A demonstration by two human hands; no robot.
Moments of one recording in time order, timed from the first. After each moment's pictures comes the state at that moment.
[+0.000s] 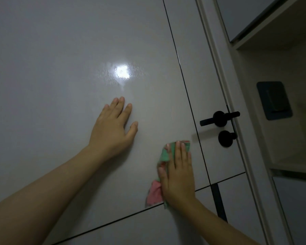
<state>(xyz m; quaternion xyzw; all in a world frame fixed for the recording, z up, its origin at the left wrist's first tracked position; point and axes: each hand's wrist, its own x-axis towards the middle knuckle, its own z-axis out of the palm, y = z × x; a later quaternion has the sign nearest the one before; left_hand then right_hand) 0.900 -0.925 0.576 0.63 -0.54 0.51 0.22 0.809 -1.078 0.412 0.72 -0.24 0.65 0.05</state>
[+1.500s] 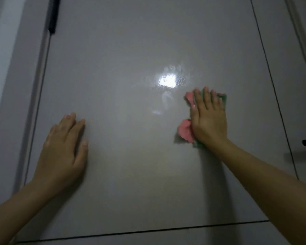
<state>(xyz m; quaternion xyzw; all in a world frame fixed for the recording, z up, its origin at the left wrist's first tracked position) 1.080 -0.683 0.528 0.64 -0.36 0.60 0.30 0.888 -0.991 0.608 0.70 -0.18 0.67 0.17</state>
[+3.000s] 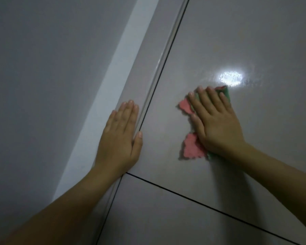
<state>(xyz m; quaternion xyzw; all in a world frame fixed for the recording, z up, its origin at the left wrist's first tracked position) 1.147 -0.605 0.422 0.67 -0.28 0.60 0.34 1.027 -0.800 0.554 0.76 0.05 0.52 0.38</state>
